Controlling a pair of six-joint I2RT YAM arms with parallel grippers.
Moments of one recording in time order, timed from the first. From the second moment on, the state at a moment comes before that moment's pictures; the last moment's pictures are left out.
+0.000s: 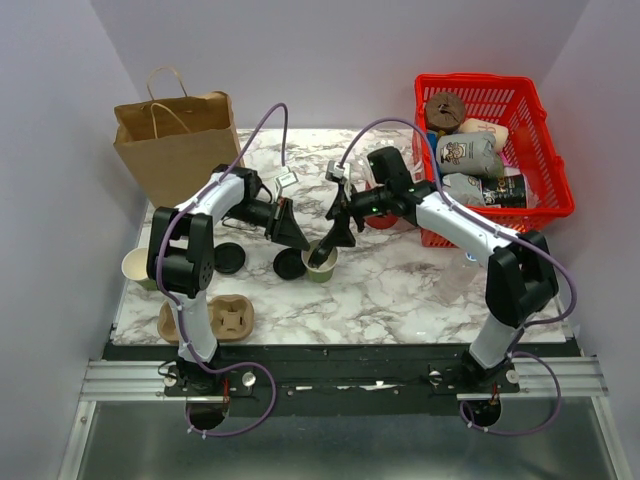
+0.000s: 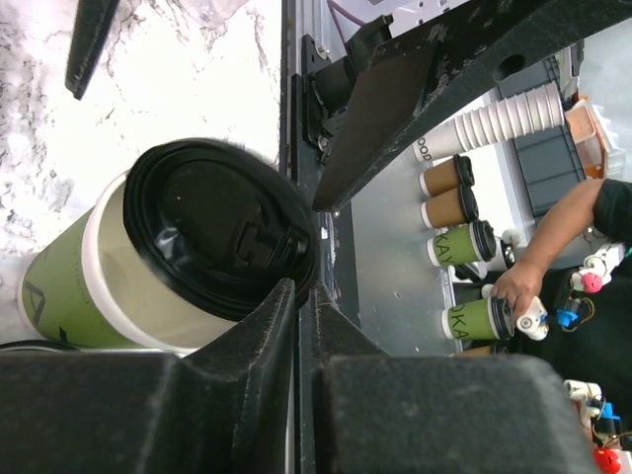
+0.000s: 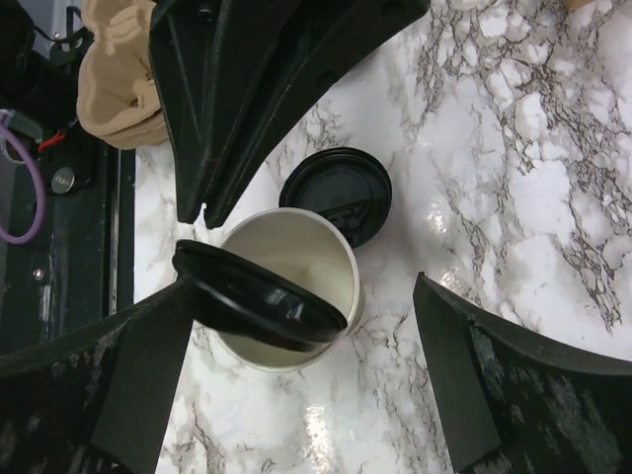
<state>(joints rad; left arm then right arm) -0.21 1.94 1.46 -1.36 1.45 0.89 0.56 1.73 1.35 -0.34 -0.89 -0.35</state>
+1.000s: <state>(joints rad) -0.15 1.95 1.46 -1.36 1.45 1.02 0.59 1.87 1.50 -0.31 -0.79 -0.23</state>
